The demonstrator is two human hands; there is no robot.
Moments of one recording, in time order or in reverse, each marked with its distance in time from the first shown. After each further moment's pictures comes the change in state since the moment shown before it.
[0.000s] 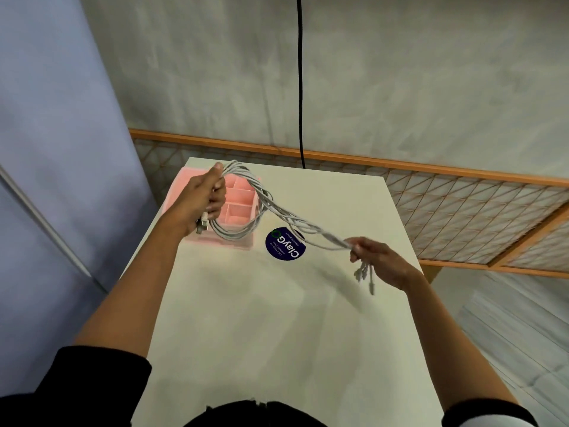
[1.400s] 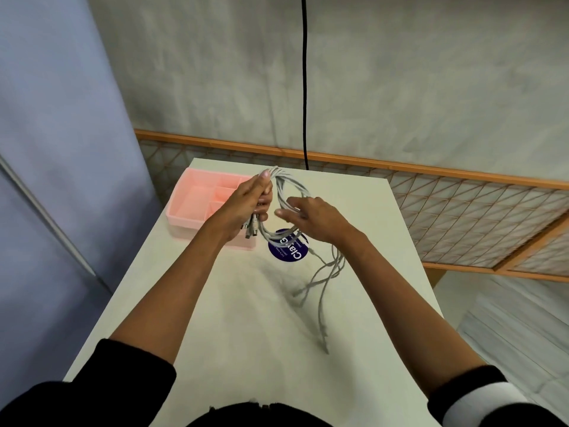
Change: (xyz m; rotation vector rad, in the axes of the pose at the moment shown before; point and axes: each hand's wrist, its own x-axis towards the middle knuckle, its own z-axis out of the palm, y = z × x) left_hand -0.005 -0.003 0.065 0.109 -0.183 0.093; right_hand 0.056 -0.125 0.112 -0.915 0.043 -0.309
